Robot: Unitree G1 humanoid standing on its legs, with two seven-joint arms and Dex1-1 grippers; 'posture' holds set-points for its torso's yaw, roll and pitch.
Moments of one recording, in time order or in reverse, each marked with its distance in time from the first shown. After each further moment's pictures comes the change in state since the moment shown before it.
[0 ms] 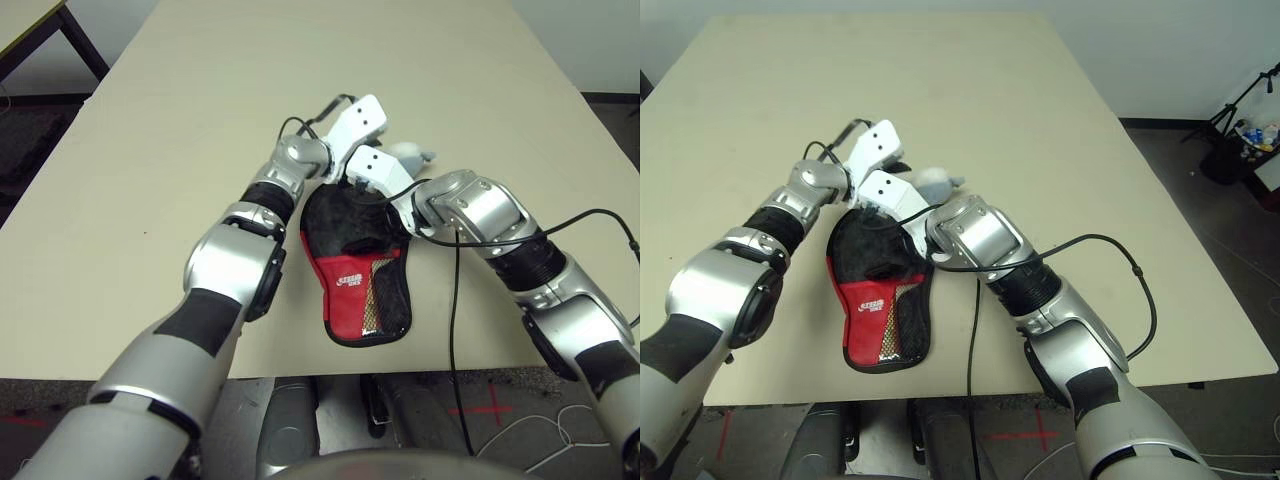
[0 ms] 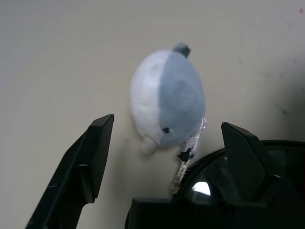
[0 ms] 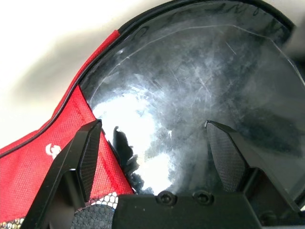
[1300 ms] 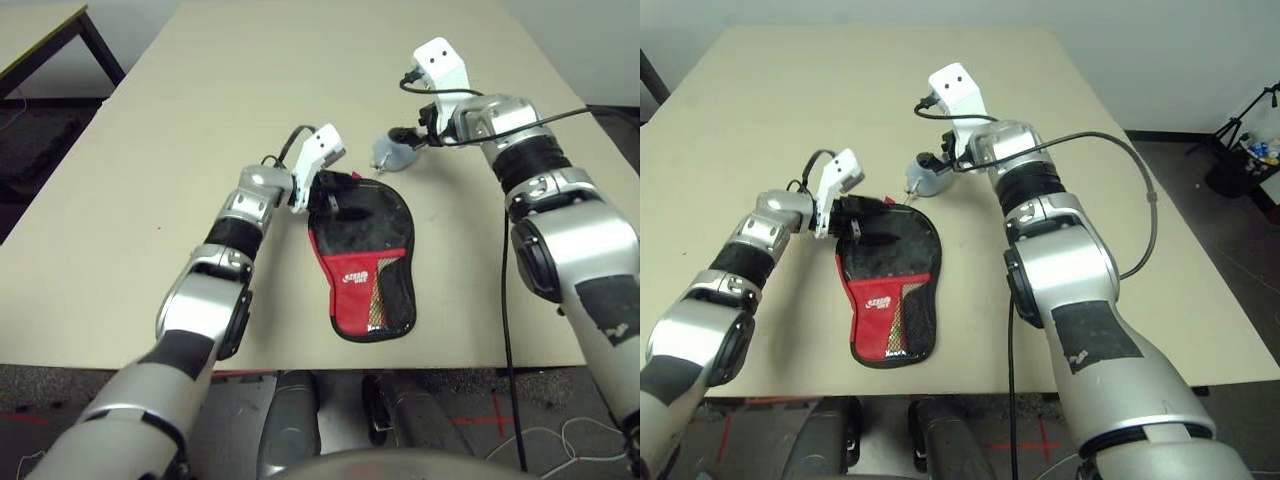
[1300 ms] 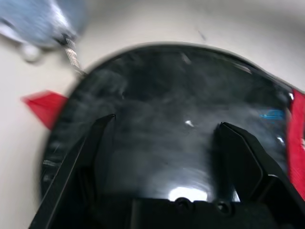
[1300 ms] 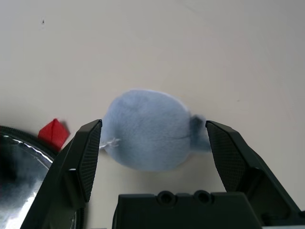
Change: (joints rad) left arm 0.460 0.082 -0.096 -0.615 -0.139 0.417 -0.242; right arm -0.482 0.114 -0.312 1.164 -0.251 -0.704 -0.278
